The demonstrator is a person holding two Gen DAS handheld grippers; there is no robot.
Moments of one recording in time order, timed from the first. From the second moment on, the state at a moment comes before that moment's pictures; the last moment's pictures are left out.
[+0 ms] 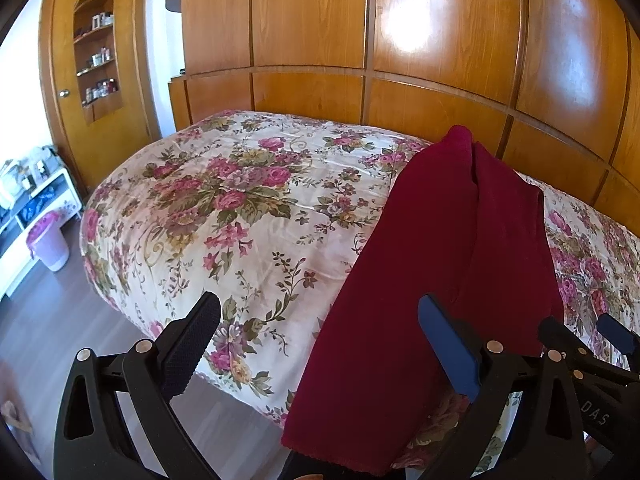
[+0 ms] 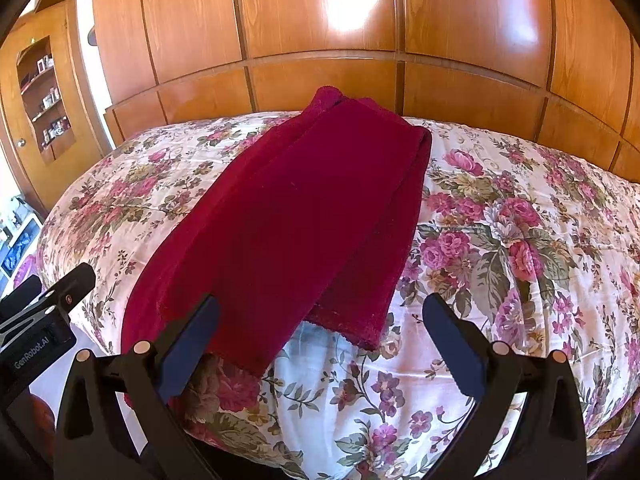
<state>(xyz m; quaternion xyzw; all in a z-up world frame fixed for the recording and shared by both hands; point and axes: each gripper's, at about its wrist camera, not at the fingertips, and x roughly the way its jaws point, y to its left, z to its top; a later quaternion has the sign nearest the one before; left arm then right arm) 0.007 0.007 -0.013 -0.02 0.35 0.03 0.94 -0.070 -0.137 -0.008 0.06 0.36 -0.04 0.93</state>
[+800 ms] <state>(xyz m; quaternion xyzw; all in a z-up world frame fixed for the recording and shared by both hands) 0.008 0.012 -0.012 -0.03 0.35 0.02 0.94 -0.071 -0.129 -0.004 0.05 0.36 -0.03 0.93</state>
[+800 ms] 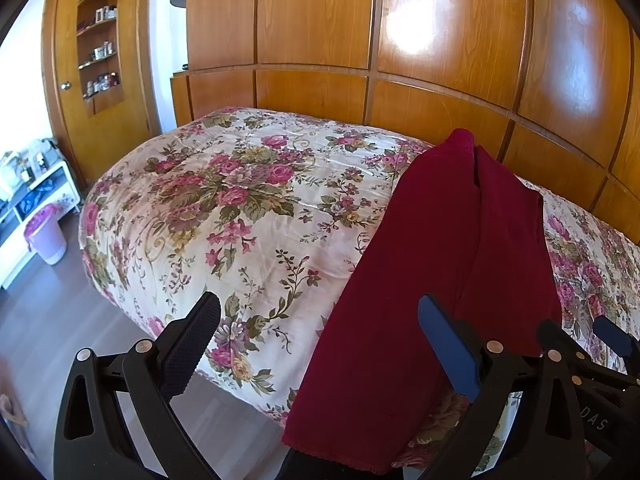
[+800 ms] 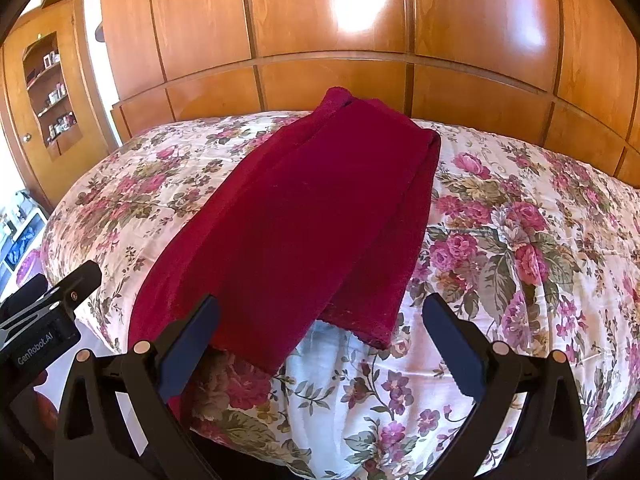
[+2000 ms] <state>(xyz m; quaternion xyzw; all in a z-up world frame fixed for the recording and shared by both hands) 0.019 0.037 -0.043 -0.03 0.40 0.00 0.91 -0.050 -0.180 -0.005 0.13 0.37 -0.01 0.92</state>
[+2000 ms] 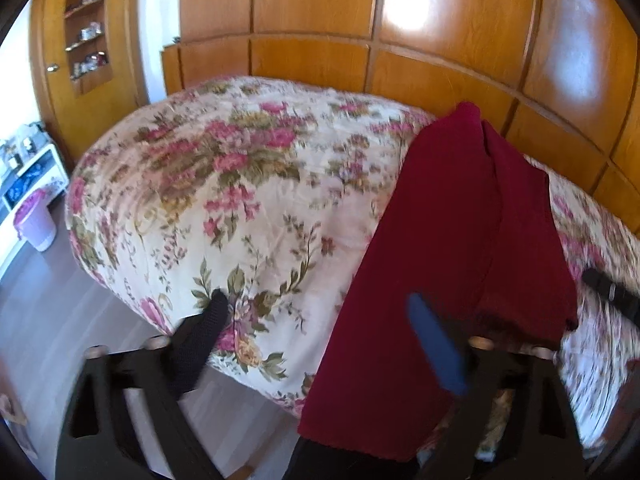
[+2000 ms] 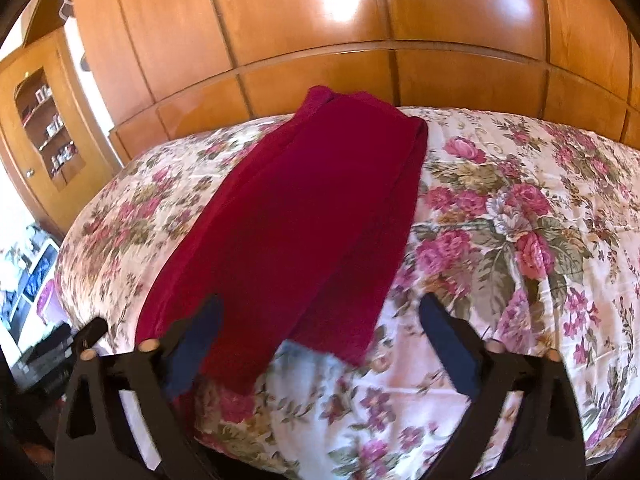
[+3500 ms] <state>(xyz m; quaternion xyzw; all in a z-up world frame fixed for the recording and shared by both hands) 0.252 0.148 0.014 -0.11 0.35 0.08 0.93 0.064 -0.415 0.027 0.01 0.37 -0.26 0.89</state>
